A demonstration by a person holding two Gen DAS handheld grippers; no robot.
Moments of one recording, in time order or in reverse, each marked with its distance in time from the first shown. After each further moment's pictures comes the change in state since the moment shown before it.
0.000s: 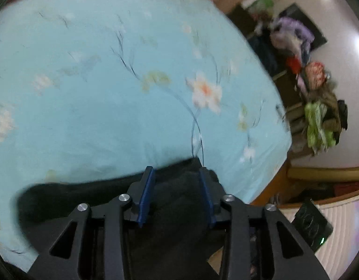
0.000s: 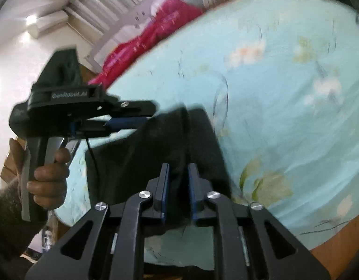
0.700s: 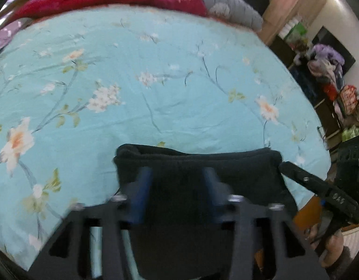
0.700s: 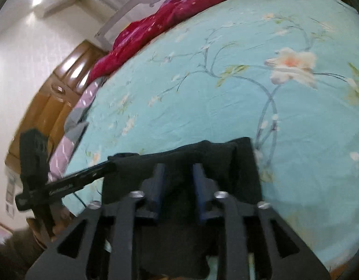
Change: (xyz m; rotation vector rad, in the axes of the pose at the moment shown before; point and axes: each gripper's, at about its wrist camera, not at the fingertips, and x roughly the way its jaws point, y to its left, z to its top) left arm -0.076 0.065 -0.084 -0.097 -0.227 0.301; right arm 0.059 0.024 0.052 -0.036 0.167 0.076
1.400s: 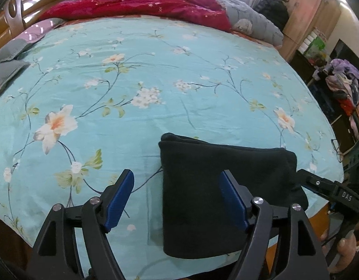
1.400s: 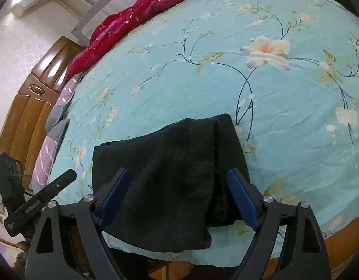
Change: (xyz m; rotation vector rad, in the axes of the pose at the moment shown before) left arm -0.028 0.017 -0.025 -0.065 -0.063 0.134; right arm -0.010 0.012 -0.011 0.044 0.078 -0.151
